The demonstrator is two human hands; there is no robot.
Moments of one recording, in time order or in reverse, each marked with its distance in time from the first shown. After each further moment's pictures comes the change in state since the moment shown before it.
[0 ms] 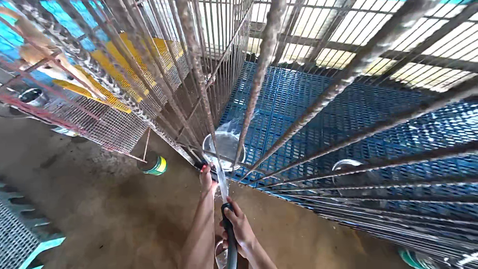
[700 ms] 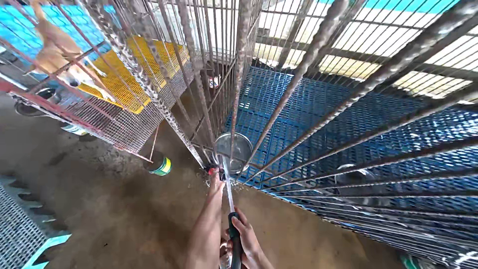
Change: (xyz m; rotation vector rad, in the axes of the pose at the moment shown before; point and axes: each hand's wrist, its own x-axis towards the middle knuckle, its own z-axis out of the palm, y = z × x) left_hand -0.004 0.000 -0.011 0.146 -0.070 -0.109; right_hand -0.015 0.026 0.013 0.150 0.125 0.069
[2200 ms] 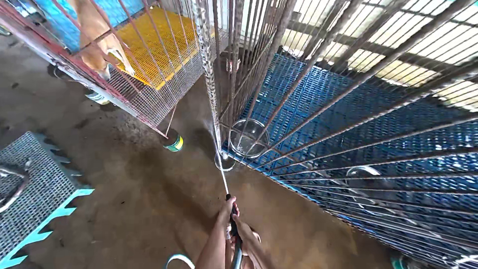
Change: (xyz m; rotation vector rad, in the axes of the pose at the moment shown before) left_hand -0.085 -0.089 -0.116 0.134 -0.027 -0.590; right_hand 0.023 0.088 -0.019 -0.224 0.101 0.418
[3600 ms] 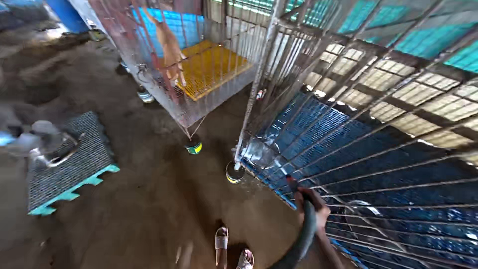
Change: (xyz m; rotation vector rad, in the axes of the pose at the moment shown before) left_hand -0.181 -0.148 -0.201 0.353 0.429 0.436; right_hand -0.177 -0.101 -0.085 -0.653 0.520 -1.845
